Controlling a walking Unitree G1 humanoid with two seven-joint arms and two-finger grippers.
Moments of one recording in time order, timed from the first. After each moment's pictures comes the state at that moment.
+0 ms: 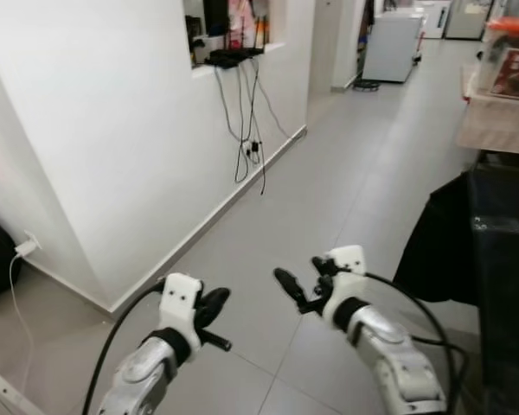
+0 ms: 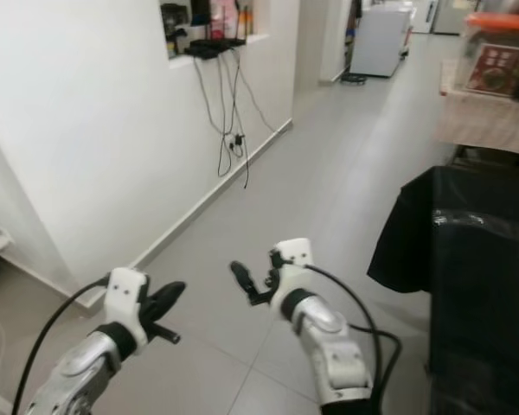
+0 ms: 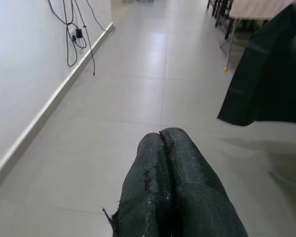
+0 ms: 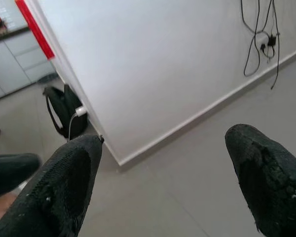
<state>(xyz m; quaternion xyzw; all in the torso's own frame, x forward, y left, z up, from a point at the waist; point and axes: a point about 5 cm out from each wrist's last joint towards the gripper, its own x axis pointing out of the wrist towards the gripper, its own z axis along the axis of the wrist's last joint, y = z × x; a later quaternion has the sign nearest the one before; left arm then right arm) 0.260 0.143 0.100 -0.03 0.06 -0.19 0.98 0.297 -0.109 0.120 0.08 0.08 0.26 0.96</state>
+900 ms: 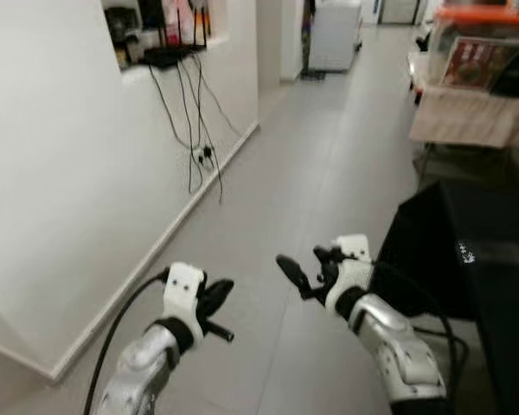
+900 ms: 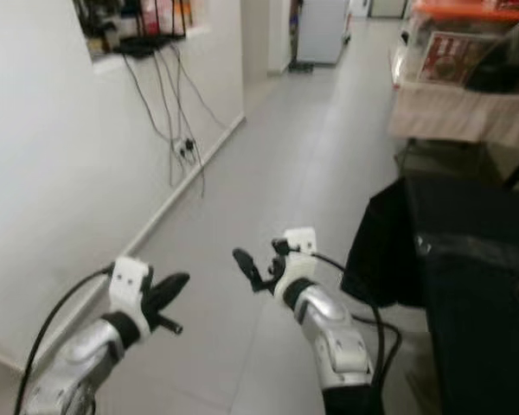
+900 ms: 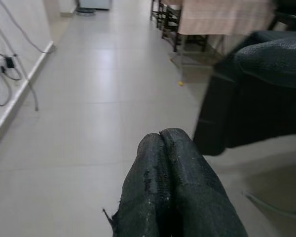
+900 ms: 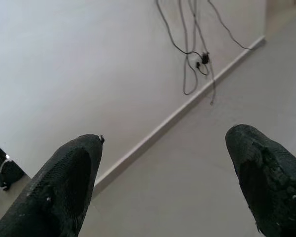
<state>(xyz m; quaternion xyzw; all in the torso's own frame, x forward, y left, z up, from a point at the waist) 0.264 0.125 0.103 -0.04 0.05 -0.22 0.97 0.300 -0.133 0.114 0.09 0.09 0.22 0.97</state>
